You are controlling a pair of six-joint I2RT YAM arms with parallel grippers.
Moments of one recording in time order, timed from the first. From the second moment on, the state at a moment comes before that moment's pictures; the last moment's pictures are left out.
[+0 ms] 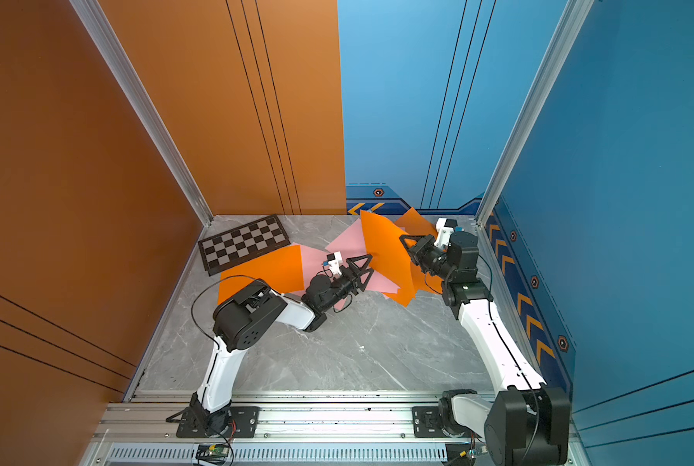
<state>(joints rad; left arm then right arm) -0.76 2.19 1.04 1.31 0.11 -1.61 0.07 1.19 0.92 0.06 -0.56 1.10</state>
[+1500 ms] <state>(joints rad) -0.85 2.32 1.24 1.31 -0.07 -1.80 -0.01 1.14 0.88 0.14 -0.46 1.17</state>
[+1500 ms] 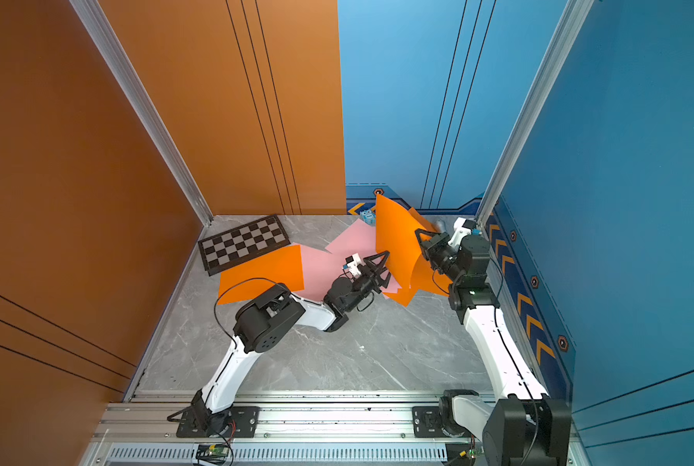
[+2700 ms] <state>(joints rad) -0.47 1.95 0.91 0.65 0.72 -1.38 -0.26 1.07 0.71 -0.12 -0.54 0.96</state>
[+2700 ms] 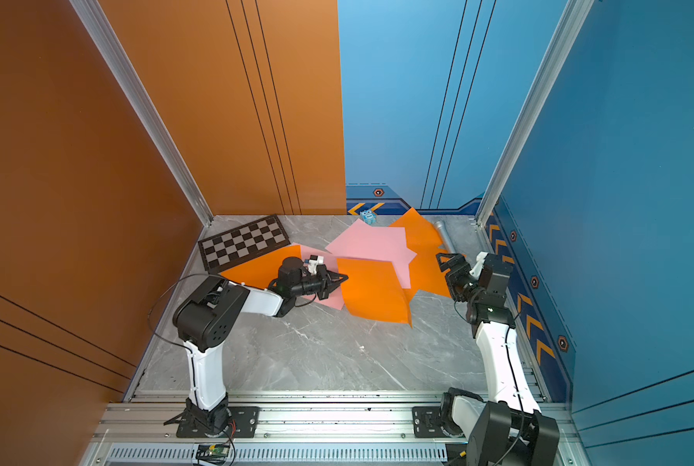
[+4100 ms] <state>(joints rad) -0.23 1.57 1.01 -0.78 0.03 -0.41 0.84 1.71 0.90 0.04 -0.36 0.79</state>
